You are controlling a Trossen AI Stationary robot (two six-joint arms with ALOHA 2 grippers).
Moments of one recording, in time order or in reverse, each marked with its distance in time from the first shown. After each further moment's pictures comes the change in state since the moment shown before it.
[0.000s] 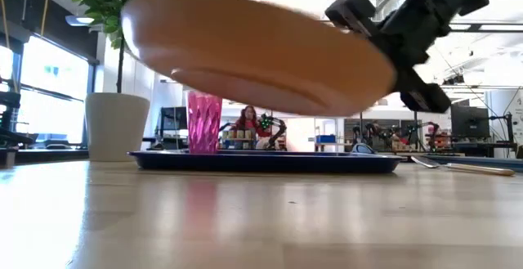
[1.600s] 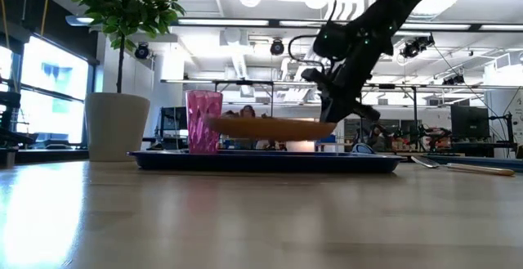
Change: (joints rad) left arm 0.001 0.000 0.000 0.001 -0.107 0.014; right arm -0.765 0.165 0.246 -0.255 -0.316 -0.687
